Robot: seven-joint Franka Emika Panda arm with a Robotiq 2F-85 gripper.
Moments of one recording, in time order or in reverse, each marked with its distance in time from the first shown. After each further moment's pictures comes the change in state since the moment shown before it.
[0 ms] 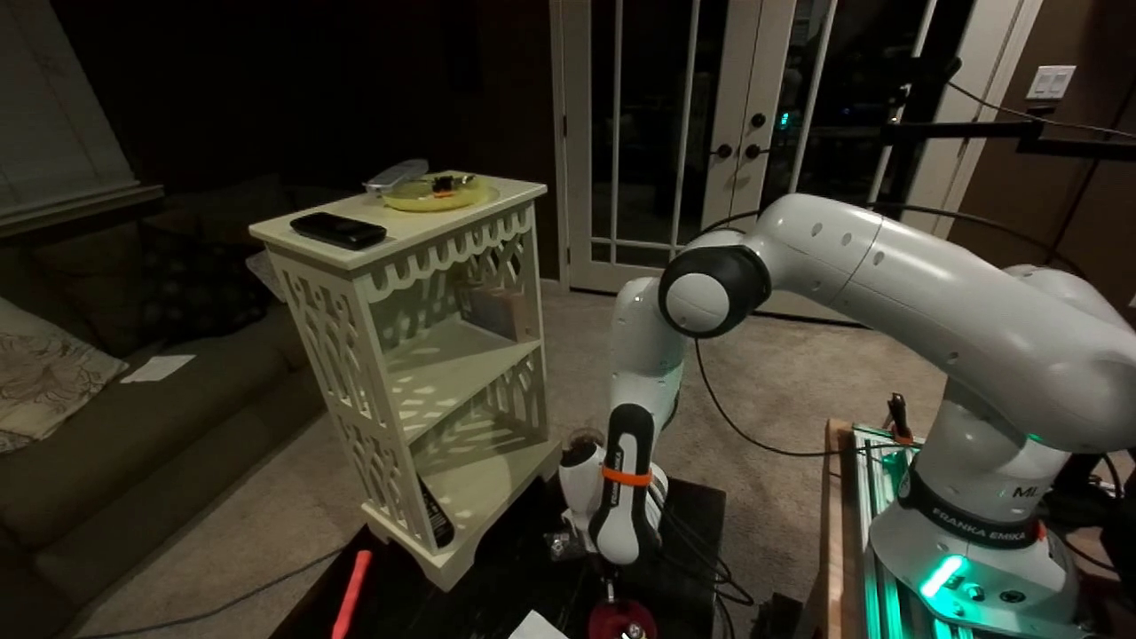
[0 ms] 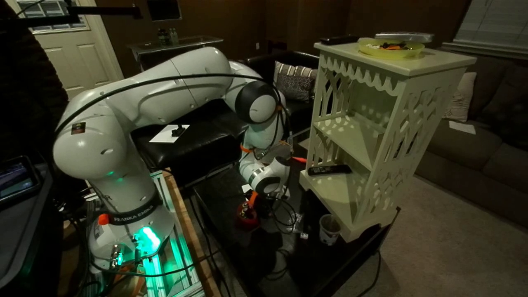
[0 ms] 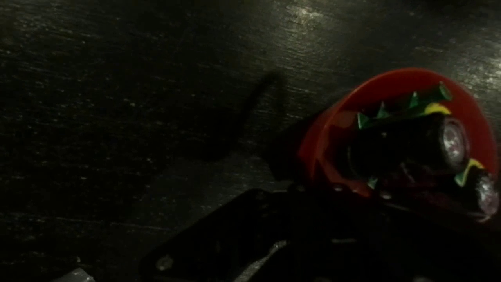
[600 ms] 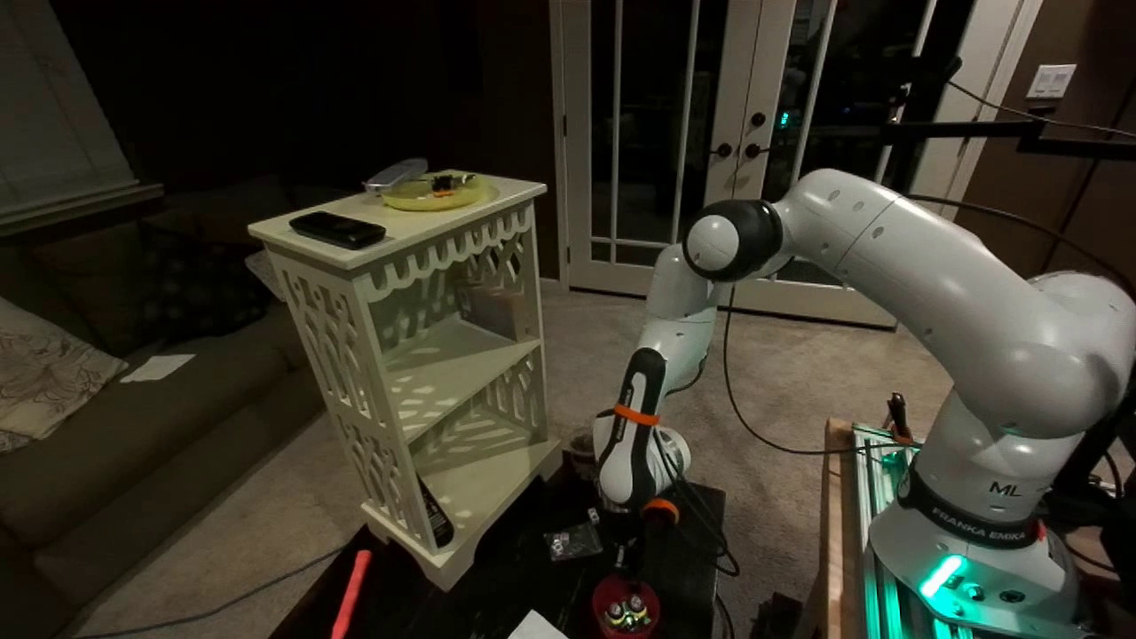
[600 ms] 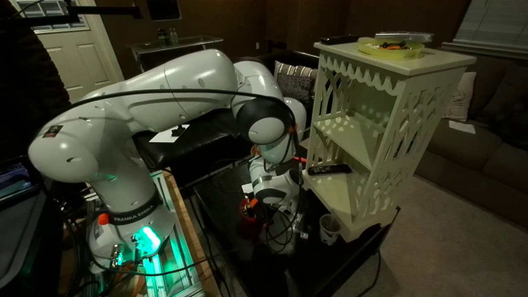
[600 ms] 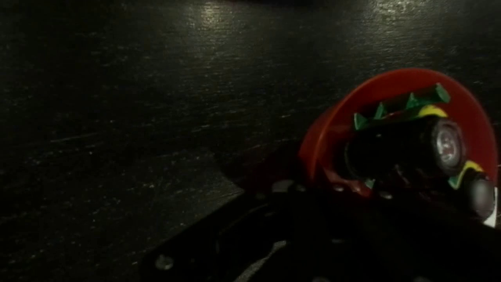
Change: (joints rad) arm -0.352 -0.046 0.152 -0.118 0.112 -0.021 -0.045
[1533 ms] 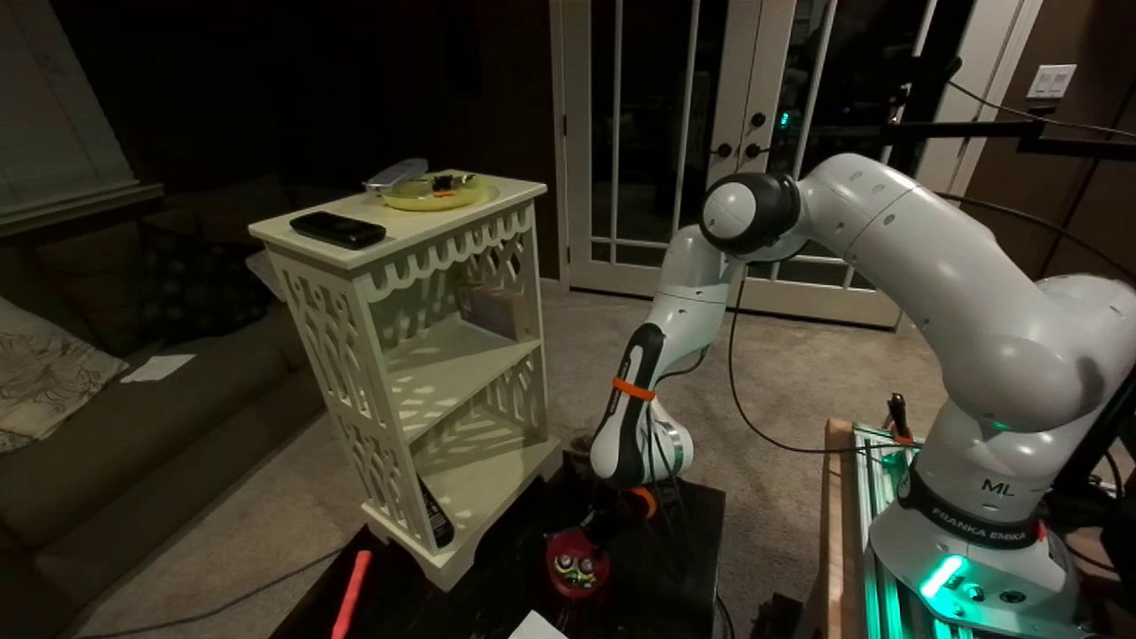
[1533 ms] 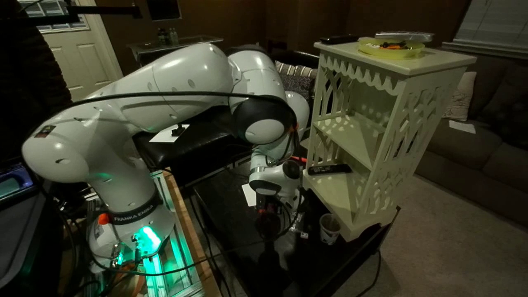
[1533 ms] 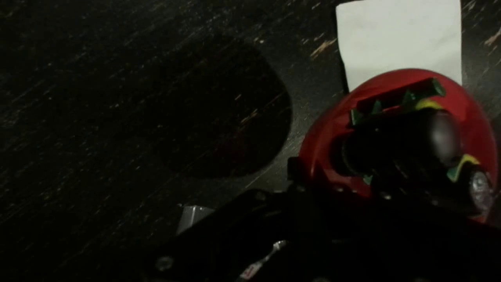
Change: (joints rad) arm -0.116 -0.067 0.128 -0.112 0.204 0.348 0.174
